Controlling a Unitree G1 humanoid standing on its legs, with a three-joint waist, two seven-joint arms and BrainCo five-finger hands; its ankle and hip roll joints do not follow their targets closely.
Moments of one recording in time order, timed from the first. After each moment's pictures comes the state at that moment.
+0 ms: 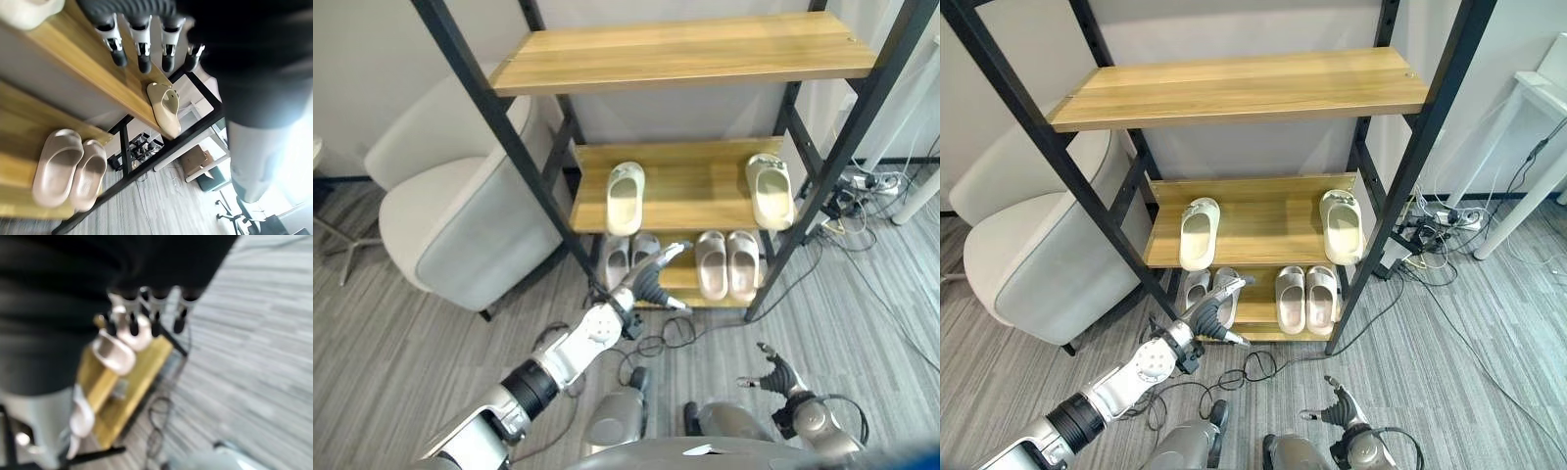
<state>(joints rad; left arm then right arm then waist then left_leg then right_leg) -0.29 0.40 -0.68 0.23 0.15 -0.20 0.13 0.14 -0.36 0.39 0.67 -0.08 -0.04 -0.17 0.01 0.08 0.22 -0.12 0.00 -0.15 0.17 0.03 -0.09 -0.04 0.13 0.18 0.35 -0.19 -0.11</state>
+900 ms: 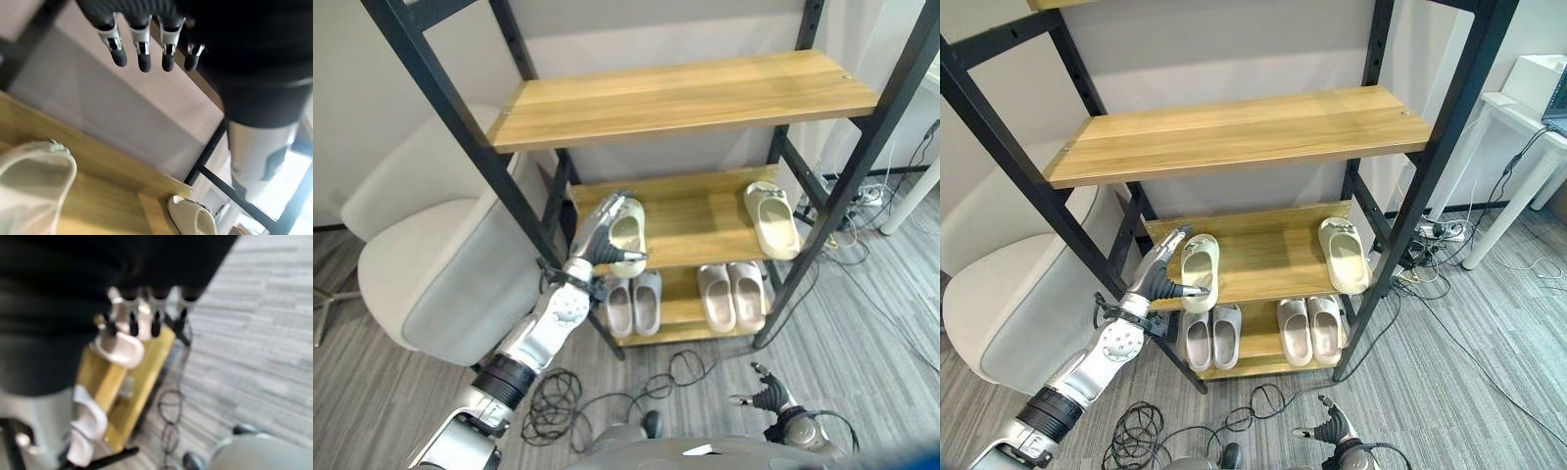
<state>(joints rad) -0.24 0.48 -0.39 0.19 0.35 -0.18 0.36 0.13 -0.29 0.37 0.79 -0.11 -0.05 -0.16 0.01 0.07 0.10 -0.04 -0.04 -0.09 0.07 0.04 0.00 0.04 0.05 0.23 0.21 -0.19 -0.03</state>
